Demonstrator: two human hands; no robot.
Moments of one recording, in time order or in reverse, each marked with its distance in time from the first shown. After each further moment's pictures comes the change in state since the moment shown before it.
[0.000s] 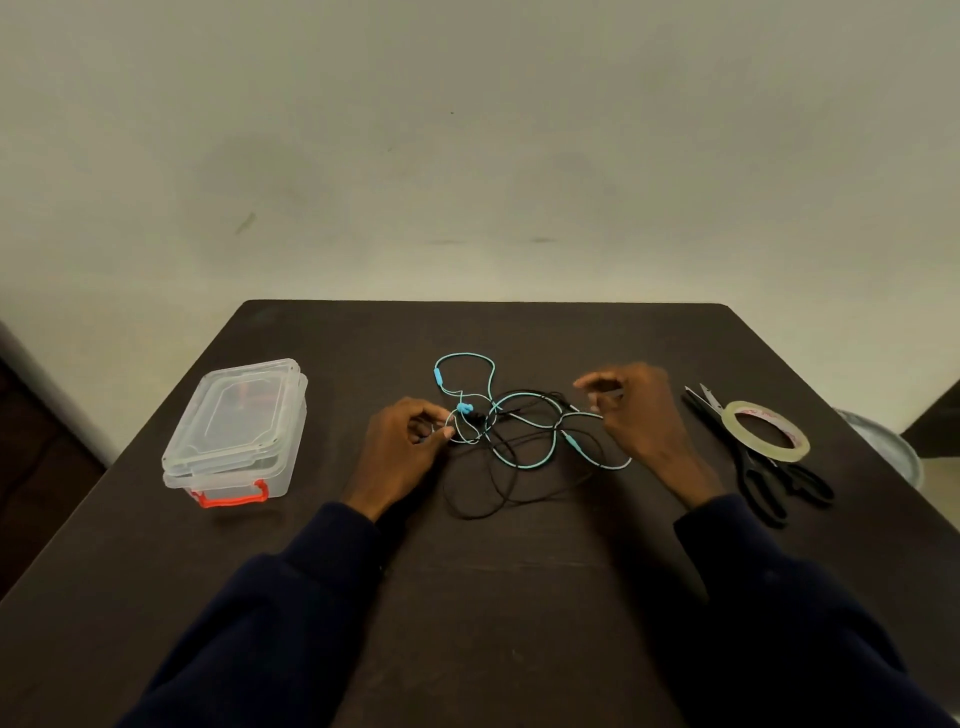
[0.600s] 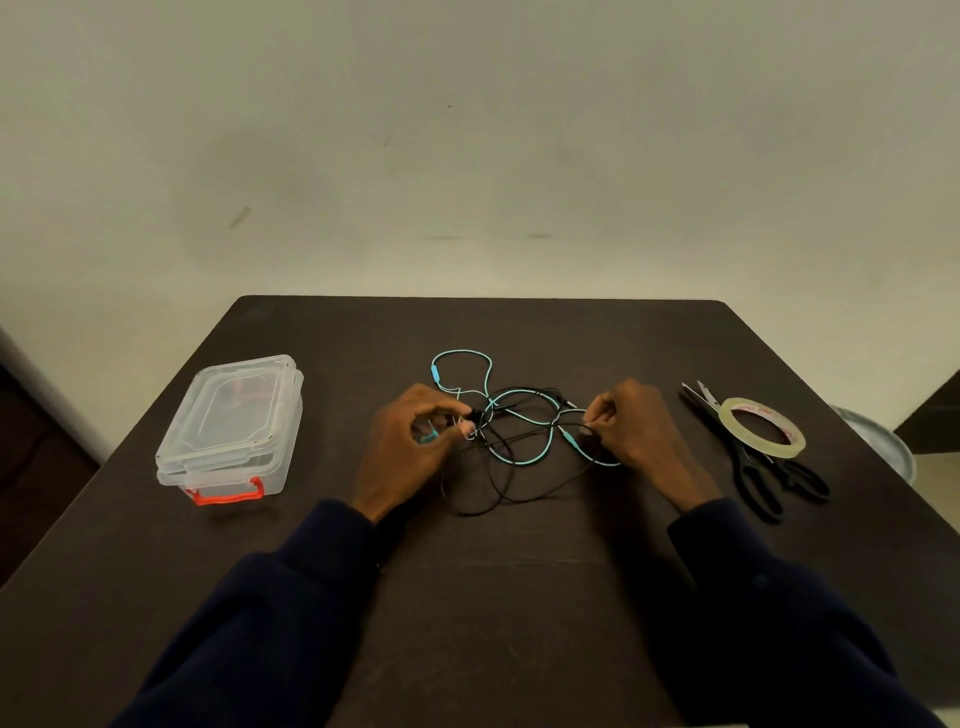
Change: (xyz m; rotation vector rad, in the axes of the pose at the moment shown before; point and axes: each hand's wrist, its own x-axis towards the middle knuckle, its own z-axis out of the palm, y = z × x) left_hand -0.008 0.018 -0.002 0.016 -0.039 0.194; right_hand -0.006 0.015 0.009 -0.217 -0.176 0.249
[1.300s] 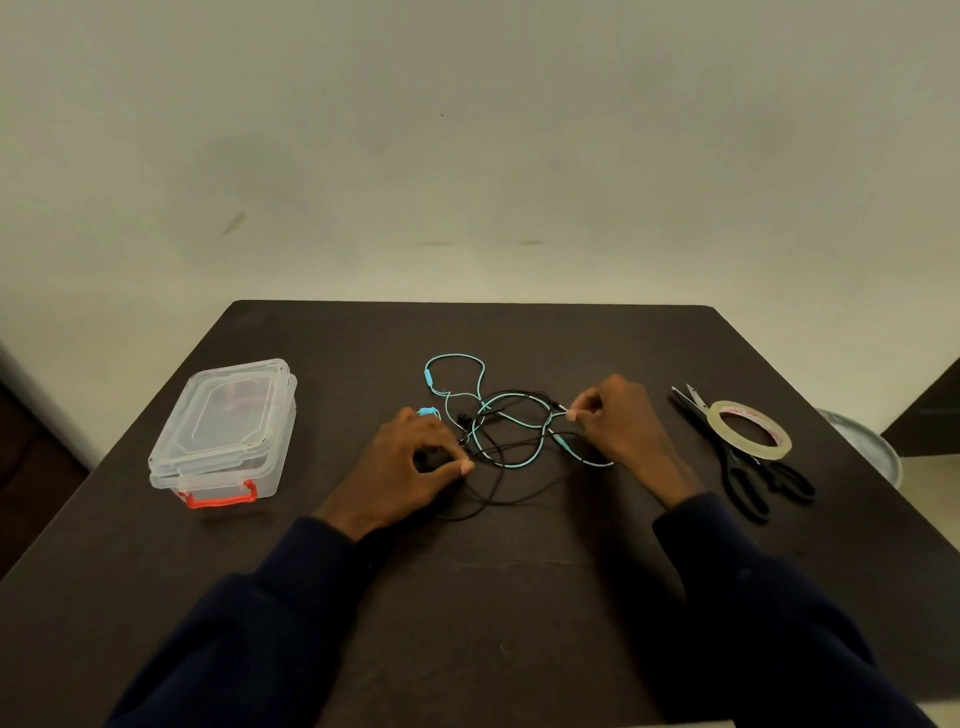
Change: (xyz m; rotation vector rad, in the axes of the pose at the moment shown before) left_hand -0.012 0.006 -0.010 0.180 -0.216 0.142; right_hand 0.003 -0.009 -0.001 0.069 0.041 -0.014
